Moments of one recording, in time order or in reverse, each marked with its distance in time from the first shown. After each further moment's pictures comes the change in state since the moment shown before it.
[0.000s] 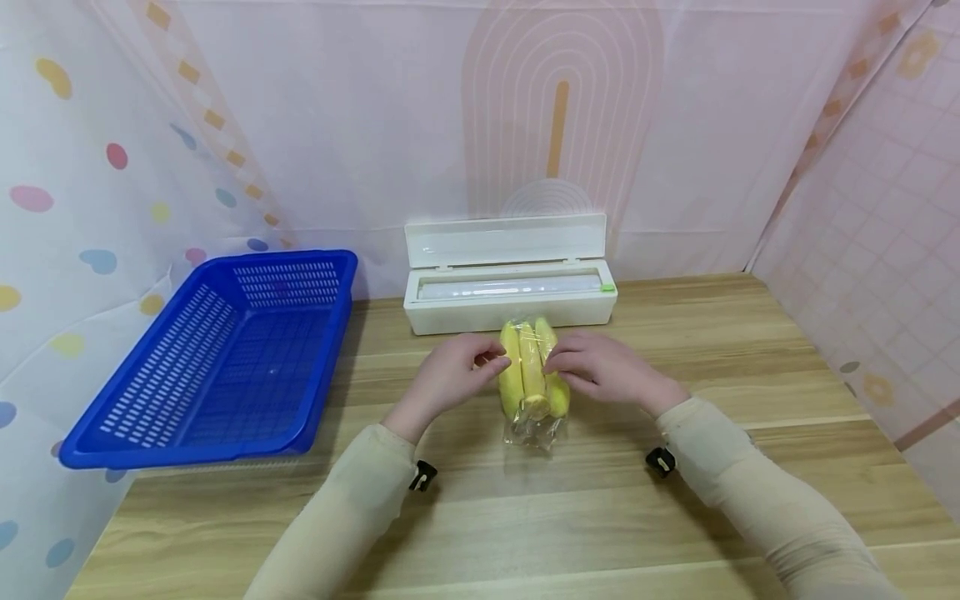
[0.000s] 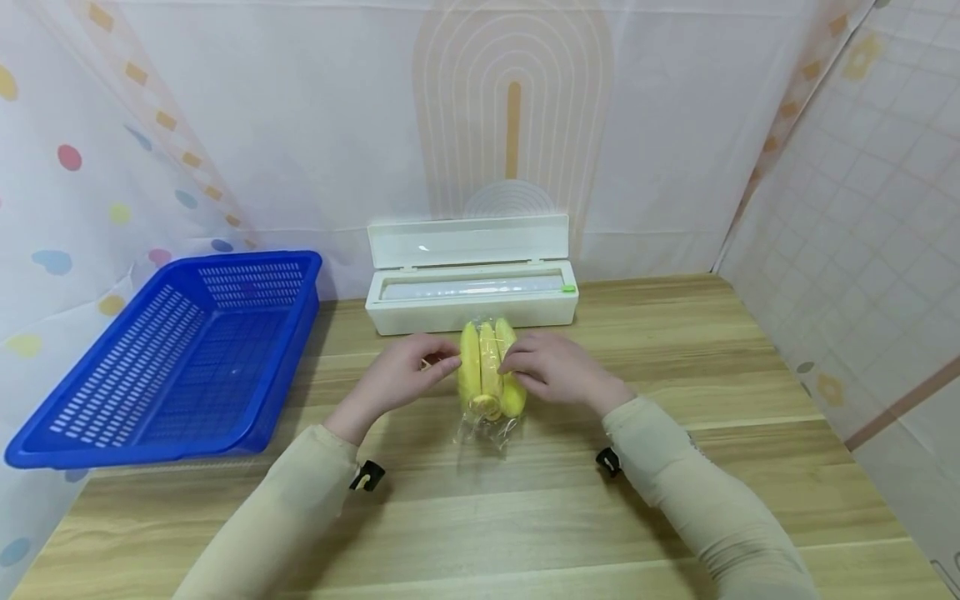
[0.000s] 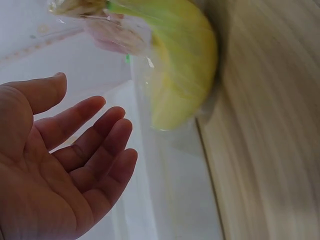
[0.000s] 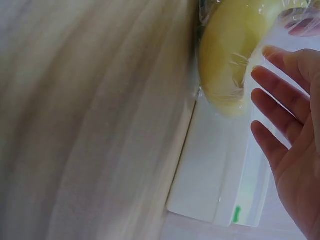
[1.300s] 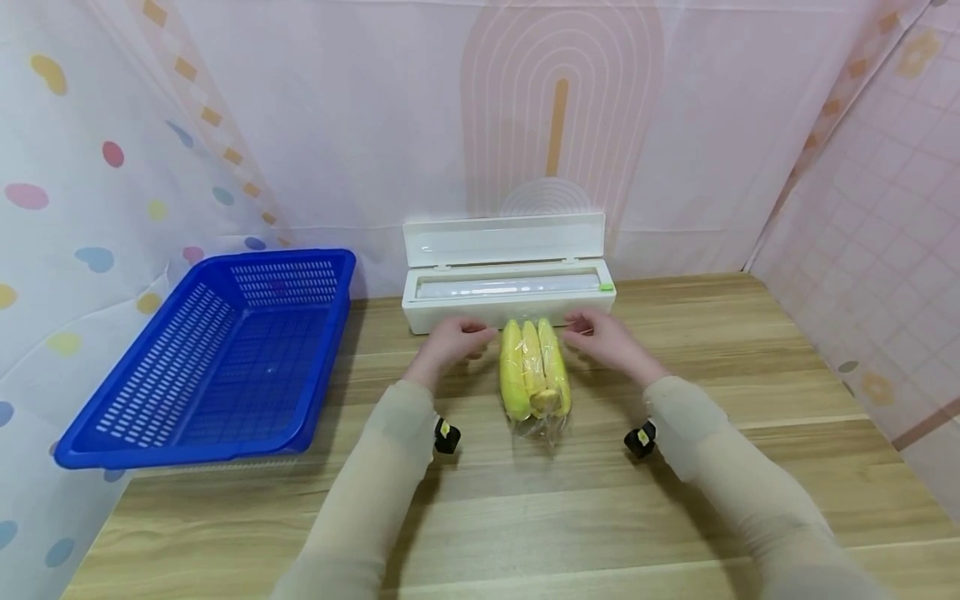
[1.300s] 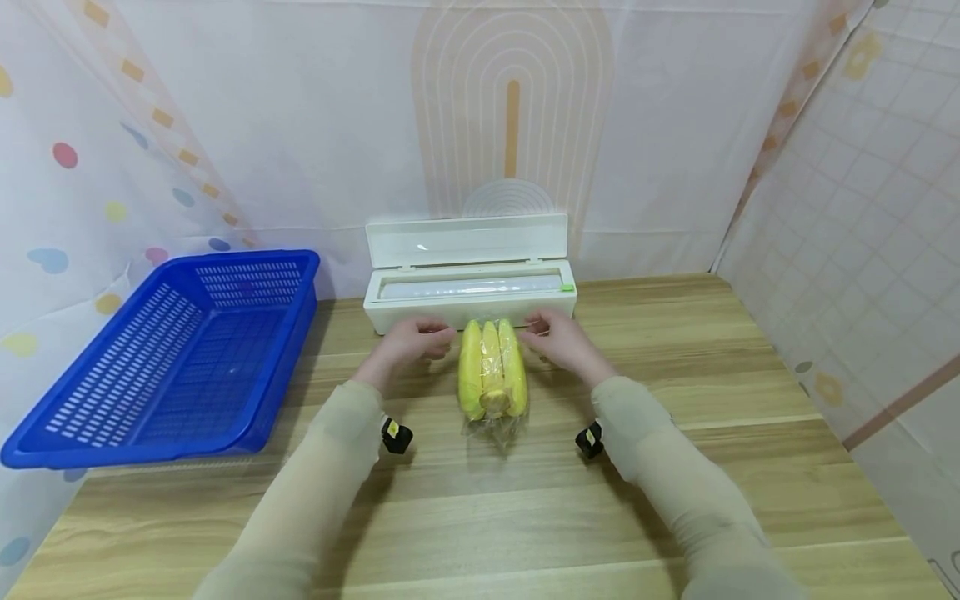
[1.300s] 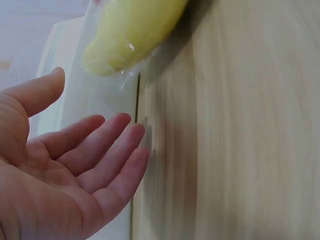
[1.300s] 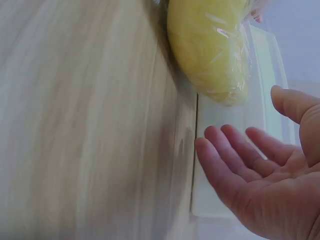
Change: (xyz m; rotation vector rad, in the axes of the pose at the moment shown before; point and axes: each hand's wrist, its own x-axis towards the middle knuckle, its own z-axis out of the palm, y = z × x) left_hand 0.050 -0.058 0.017 -0.468 -0.044 -0.506; right_hand 0.014 0.026 0.004 0.605 0.093 0.847
